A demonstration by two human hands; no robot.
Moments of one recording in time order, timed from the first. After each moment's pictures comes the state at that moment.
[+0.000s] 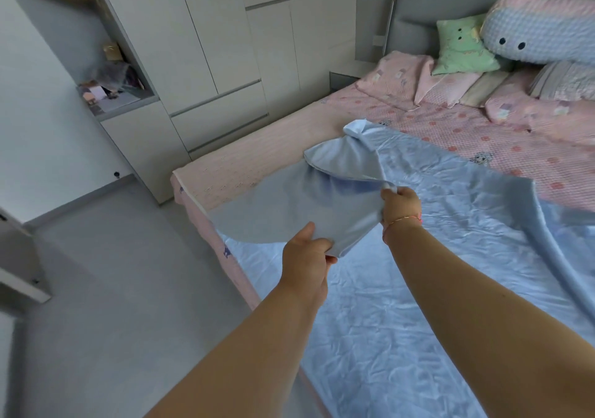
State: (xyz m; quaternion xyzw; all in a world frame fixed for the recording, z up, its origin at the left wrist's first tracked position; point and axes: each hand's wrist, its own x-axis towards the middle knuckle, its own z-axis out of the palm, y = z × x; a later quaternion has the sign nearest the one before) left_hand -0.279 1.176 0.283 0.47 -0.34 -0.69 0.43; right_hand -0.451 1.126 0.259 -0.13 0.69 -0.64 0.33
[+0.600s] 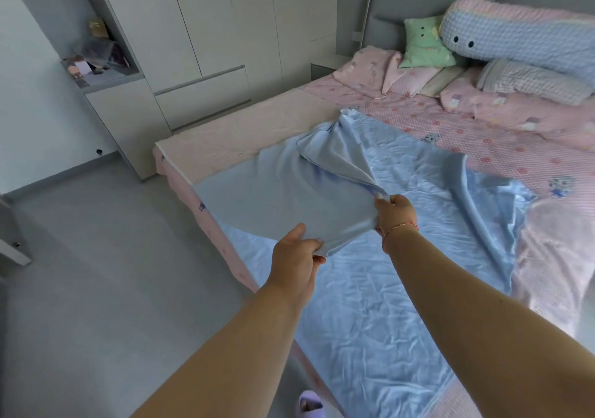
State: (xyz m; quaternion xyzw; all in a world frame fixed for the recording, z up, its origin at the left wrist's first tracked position) left_hand -0.296 1.377 0.242 0.43 -0.32 -0.72 0.43; right_hand -0.476 1.355 0.234 -0.16 0.71 -0.60 0.33
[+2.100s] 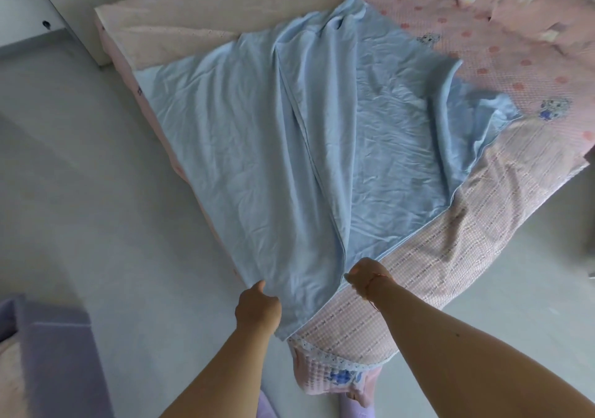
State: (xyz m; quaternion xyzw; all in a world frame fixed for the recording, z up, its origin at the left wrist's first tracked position) left_hand -0.353 1.574 0.001 0.75 -0.48 -0.46 0.00; right_hand -0.573 1.568 -0.005 -0.38 0.82 0.04 0.43
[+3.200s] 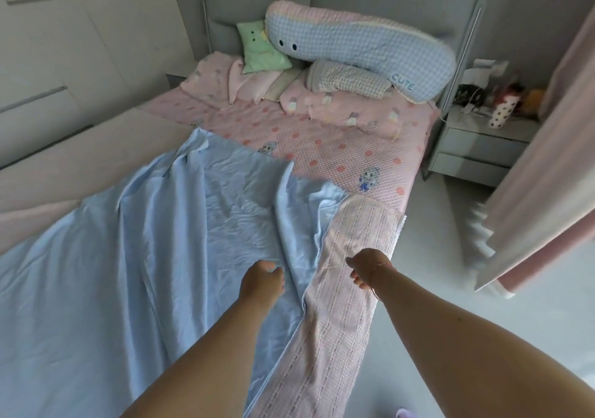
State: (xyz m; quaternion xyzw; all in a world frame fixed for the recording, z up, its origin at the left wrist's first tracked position) left_hand -0.749 1.453 0.170 0.57 -0.60 -0.55 0.12; right_hand -0.938 1.549 0.155 -0.16 0.85 -0.30 0.40
